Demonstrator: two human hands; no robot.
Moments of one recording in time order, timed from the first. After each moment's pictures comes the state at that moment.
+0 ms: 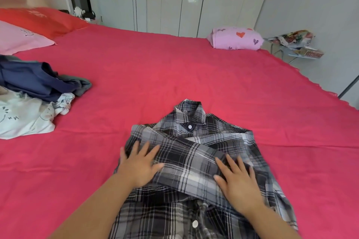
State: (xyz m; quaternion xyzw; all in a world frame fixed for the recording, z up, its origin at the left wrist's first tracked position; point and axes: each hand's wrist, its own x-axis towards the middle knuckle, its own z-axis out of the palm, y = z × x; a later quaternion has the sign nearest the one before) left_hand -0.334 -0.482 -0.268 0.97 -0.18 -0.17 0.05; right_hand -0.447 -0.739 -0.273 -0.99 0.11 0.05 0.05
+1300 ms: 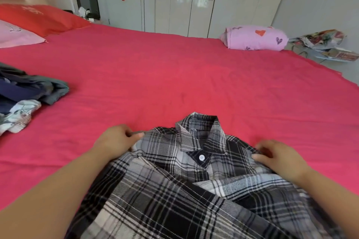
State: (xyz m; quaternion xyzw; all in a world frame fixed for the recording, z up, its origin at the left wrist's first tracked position) left_hand -0.137 -0.487 -0.286 0.97 -0.04 -0.05 0.22; right_hand -0.250 -0.866 -0.279 -0.99 0.09 0.00 0.14
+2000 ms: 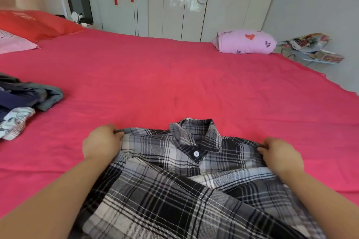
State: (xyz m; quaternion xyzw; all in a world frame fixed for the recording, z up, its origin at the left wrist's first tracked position) left_hand -0.148 -0.490 -0.278 0.97 0.06 0.10 0.21; right_hand -0.258 -0.869 -0.271 -0.96 0.27 -0.07 0.06
